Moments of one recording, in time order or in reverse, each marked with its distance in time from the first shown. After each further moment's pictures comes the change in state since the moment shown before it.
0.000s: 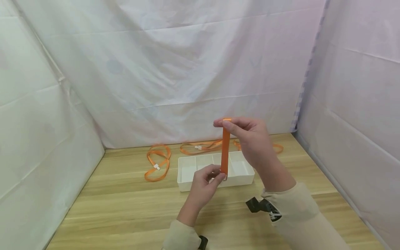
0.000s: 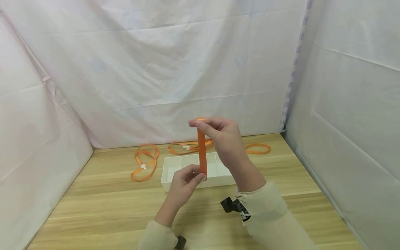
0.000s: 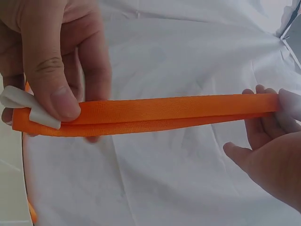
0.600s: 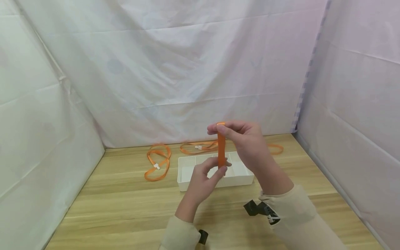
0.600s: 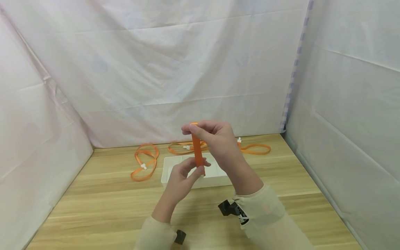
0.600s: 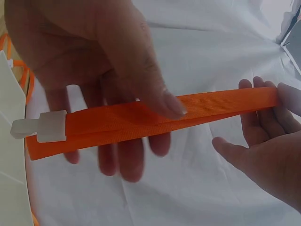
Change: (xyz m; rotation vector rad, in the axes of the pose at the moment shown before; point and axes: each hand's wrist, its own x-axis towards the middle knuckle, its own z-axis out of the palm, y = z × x) left_hand 0.015 0.025 -0.007 0.071 -0.032 0.022; right_hand -0.005 -0.004 0.011 0.095 -0.097 0.014
